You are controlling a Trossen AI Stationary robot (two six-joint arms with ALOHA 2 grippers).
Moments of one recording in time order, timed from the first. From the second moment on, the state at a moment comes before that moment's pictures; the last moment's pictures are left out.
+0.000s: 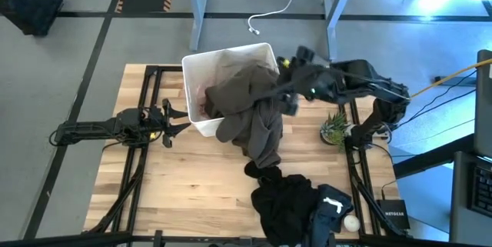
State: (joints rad) left arm 0.04 0.01 0.01 0.04 -0.17 -0.05; right arm 0.10 1.69 2.31 -1.42 0.63 -0.09
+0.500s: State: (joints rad) left arm 0.04 0.01 0.01 0.04 -0.17 -0.05; right arm 0.32 1.50 1.68 -1.47 0.64 0.33
